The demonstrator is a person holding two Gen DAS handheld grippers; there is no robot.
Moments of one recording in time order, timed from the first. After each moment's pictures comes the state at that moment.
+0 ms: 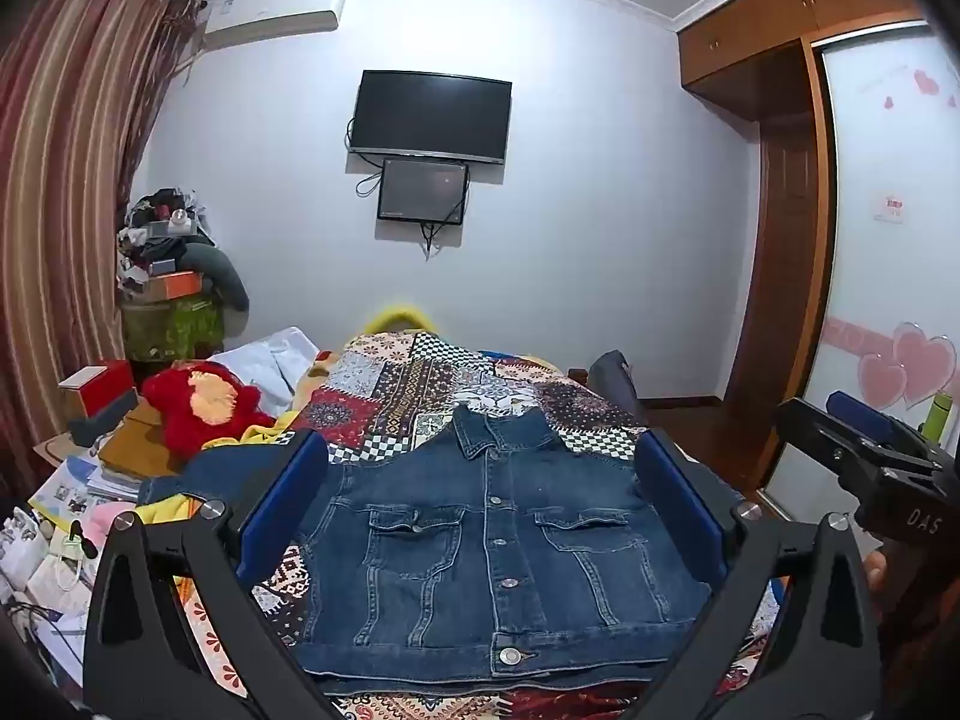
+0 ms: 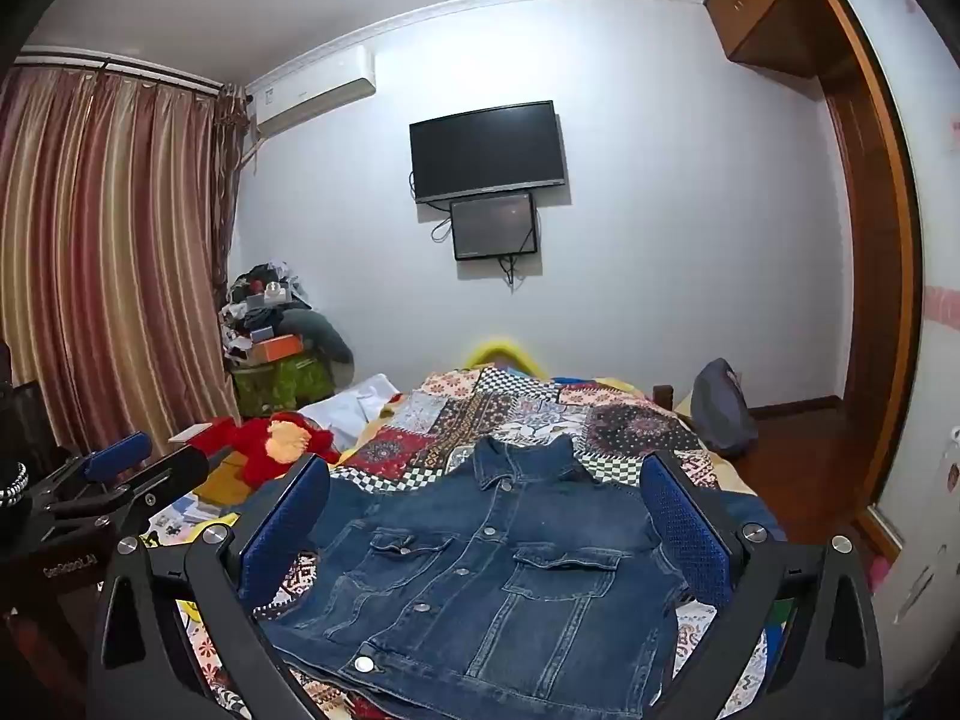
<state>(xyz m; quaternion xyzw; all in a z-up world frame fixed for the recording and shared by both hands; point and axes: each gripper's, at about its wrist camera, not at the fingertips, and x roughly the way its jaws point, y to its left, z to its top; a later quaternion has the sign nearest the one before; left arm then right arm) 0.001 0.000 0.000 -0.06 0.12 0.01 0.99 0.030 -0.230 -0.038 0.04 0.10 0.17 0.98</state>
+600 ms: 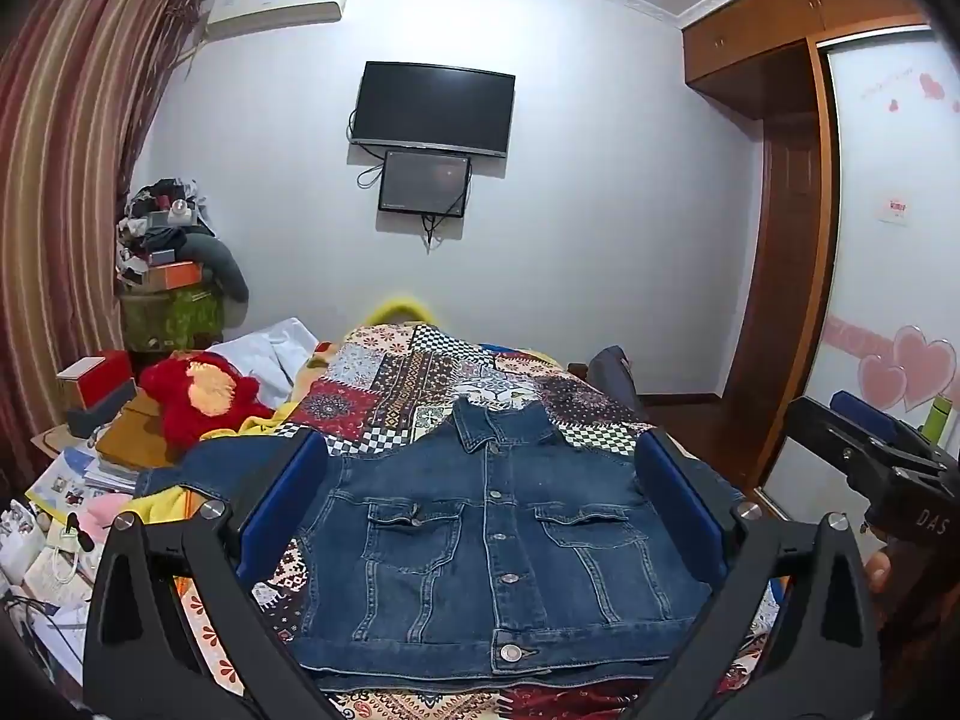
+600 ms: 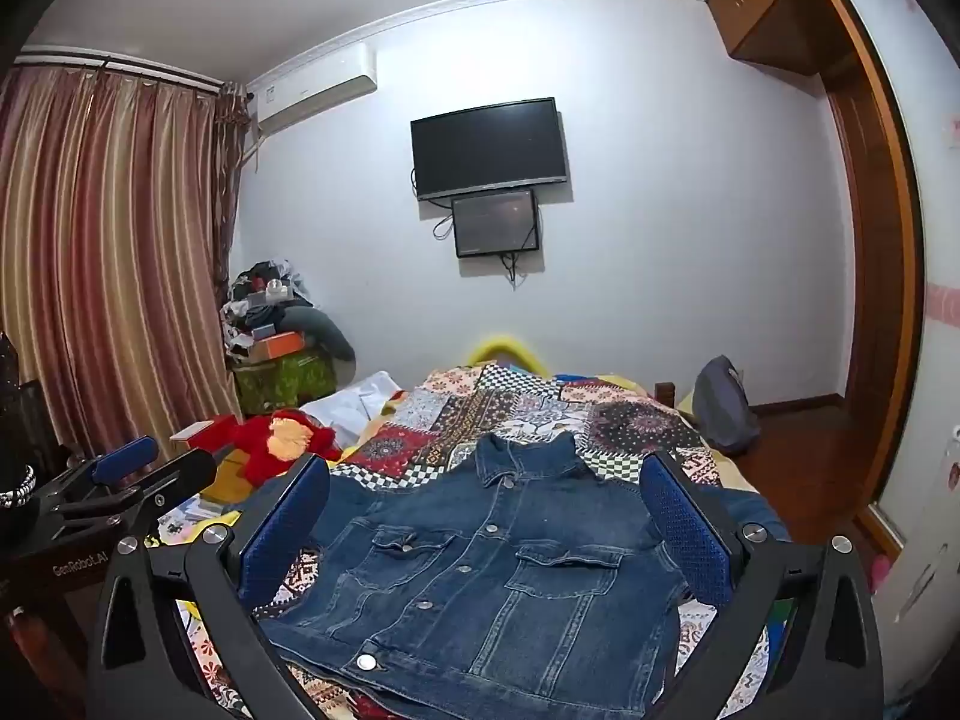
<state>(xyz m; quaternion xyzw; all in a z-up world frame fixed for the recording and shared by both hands) 0.006 0.005 -0.002 -0.06 0.13 0.01 0.99 0.032 -0.231 -0.040 0.04 0.10 0.17 0.98</state>
